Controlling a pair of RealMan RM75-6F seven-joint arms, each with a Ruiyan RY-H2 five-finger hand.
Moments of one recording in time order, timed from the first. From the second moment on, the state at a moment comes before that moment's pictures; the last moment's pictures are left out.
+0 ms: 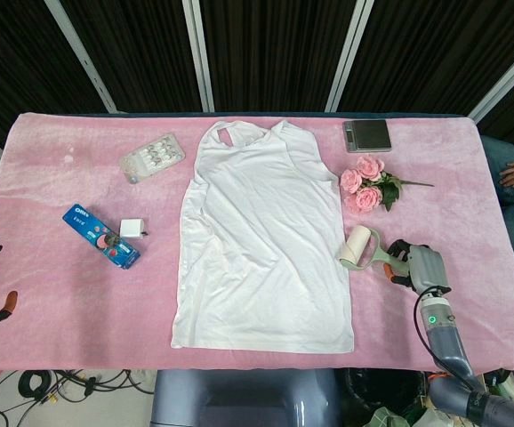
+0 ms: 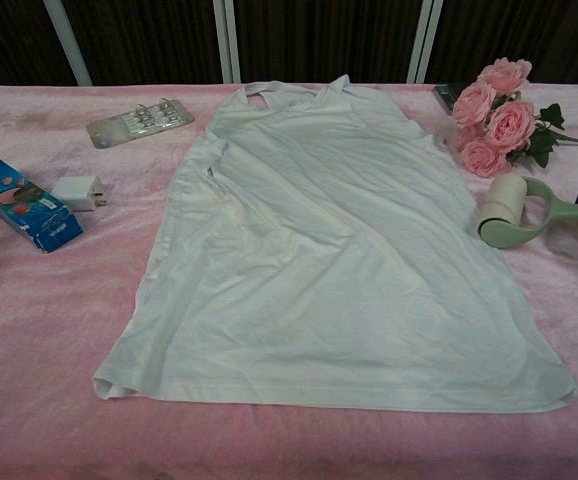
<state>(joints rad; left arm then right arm) -0.08 -1.11 -0.11 -1.75 1.28 1.46 0.16 0.42 -1.50 0.20 -1.27 -1.10 1.01 0.06</state>
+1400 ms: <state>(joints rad) -0.08 -1.11 -0.10 -1.75 1.27 1.46 0.16 0.43 -1.40 0.22 -1.39 -1.11 0.99 0.02</state>
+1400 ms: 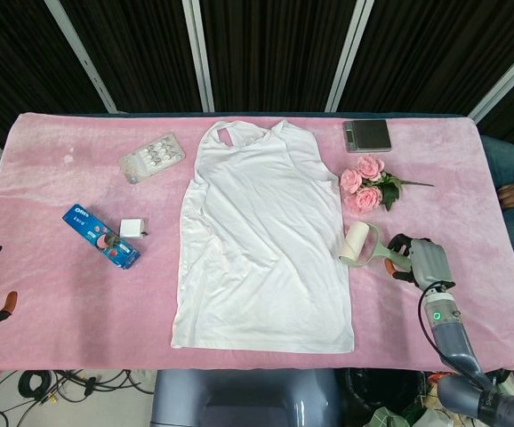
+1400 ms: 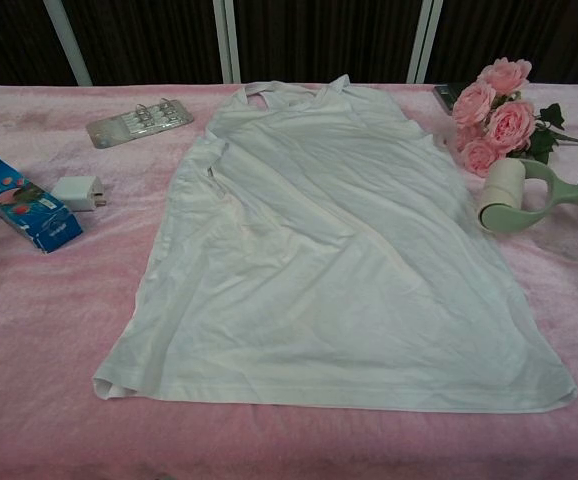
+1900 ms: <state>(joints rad) -0.08 -1.11 -0.11 -1.76 1.27 1.46 0.16 0.53 -1.28 0.23 -1.62 -0.99 0.90 -0.25</state>
